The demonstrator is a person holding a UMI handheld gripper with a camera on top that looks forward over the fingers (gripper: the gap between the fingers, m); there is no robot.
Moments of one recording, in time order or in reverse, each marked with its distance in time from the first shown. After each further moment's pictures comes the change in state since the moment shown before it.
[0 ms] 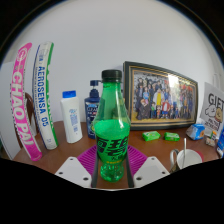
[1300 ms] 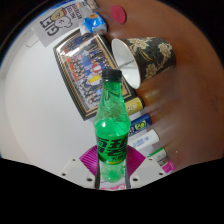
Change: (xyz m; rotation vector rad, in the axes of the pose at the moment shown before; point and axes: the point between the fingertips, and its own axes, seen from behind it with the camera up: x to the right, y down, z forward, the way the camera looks) arm 0.028 -0.089 -0.096 -0.014 -0.510 1.987
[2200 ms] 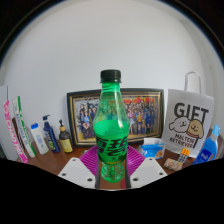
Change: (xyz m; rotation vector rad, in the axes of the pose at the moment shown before) arm -0.137 -0.235 -0.052 0.107 0.479 -1.914
